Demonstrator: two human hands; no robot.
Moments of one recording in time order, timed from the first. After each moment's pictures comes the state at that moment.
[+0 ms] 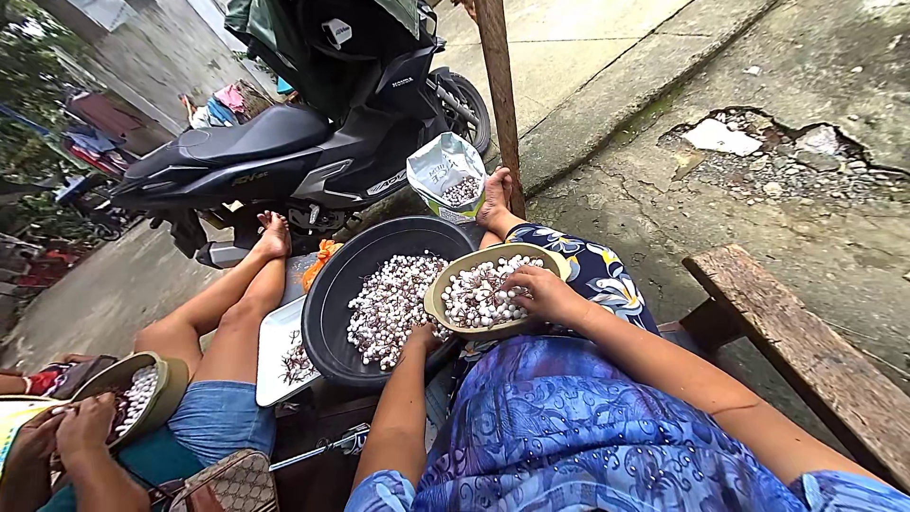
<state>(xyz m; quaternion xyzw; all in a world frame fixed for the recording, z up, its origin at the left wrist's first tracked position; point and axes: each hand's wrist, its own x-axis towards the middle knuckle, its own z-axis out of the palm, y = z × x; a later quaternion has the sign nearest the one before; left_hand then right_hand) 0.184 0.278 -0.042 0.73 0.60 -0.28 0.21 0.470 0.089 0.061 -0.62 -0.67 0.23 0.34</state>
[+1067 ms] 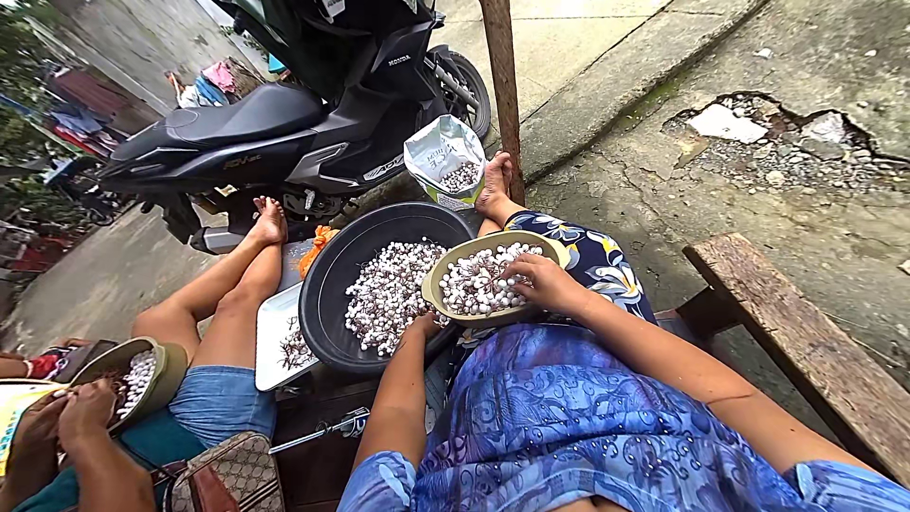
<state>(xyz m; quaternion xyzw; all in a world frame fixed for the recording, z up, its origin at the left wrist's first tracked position) 0.184 0.283 -0.054 0.73 0.57 -0.29 0.25 0.470 0.088 0.055 -0.61 -0.67 0.22 0.36</state>
